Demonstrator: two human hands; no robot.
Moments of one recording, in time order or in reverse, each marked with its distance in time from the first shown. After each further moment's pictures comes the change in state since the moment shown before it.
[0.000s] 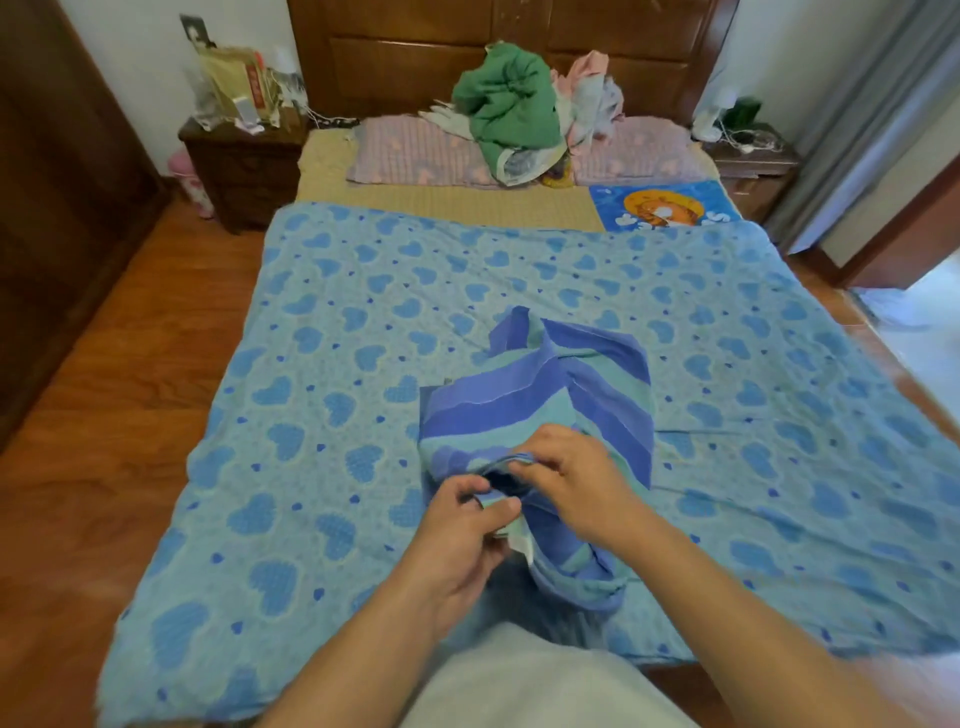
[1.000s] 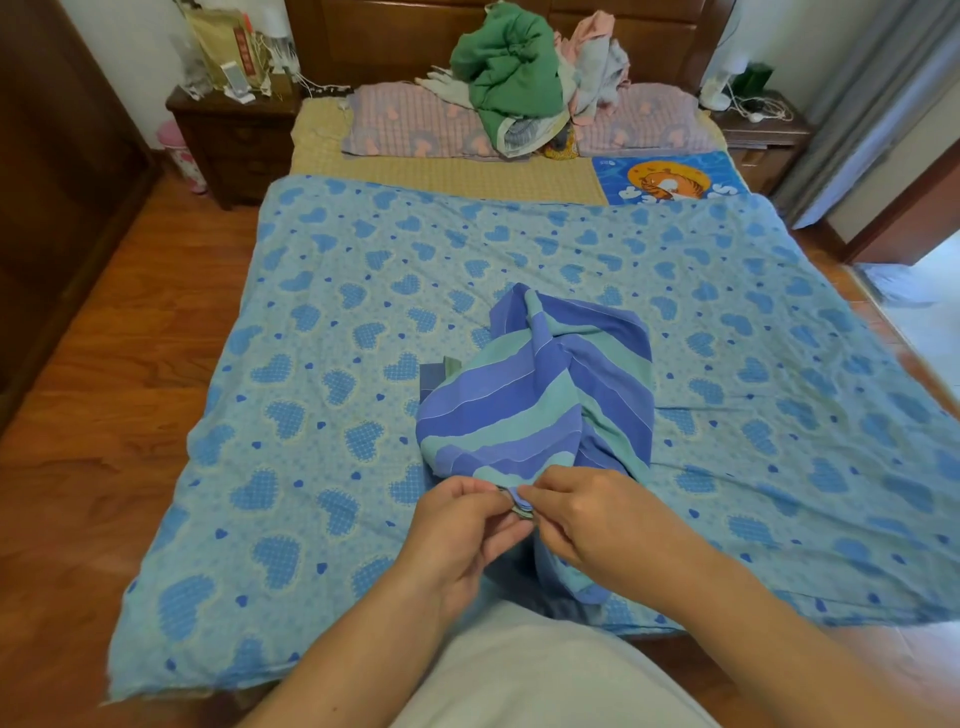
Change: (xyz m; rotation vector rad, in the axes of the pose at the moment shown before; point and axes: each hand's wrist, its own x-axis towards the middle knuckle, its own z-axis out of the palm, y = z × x) left_hand -0.016 0.002 0.000 0.069 0.082 -0.121; right_hand -0.057 -0.010 -0.005 -0.563 -0.157 -0.293
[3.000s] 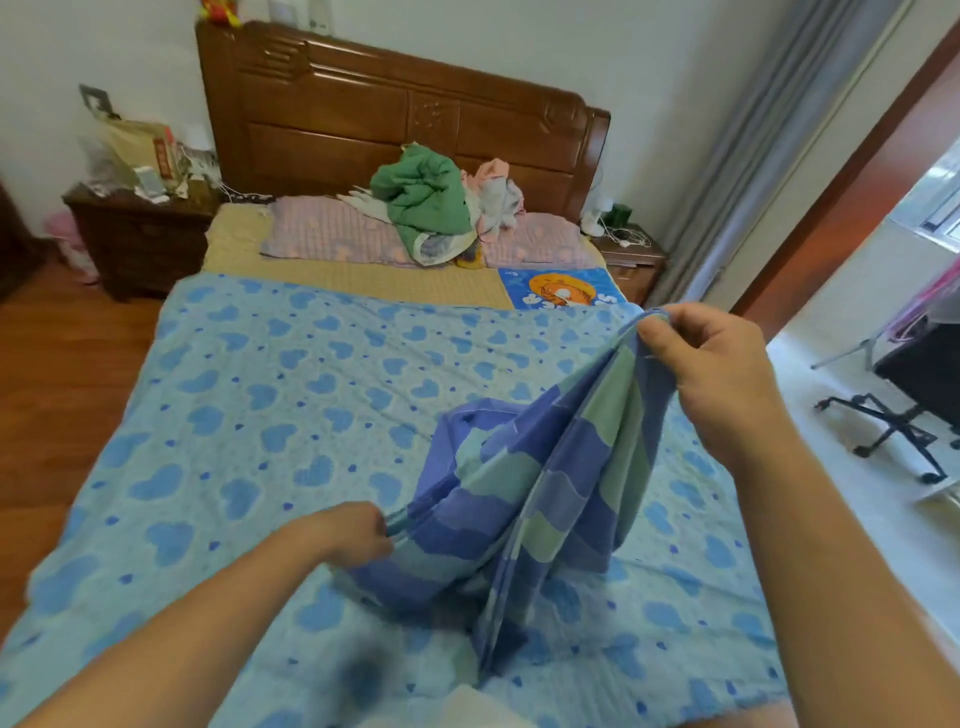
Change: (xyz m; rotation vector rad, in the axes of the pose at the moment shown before) left_hand 0.135 0.092 -0.018 1.814 -0.152 0.237; right_hand 0.024 0.090 -0.206 0.530 0.815 0.541
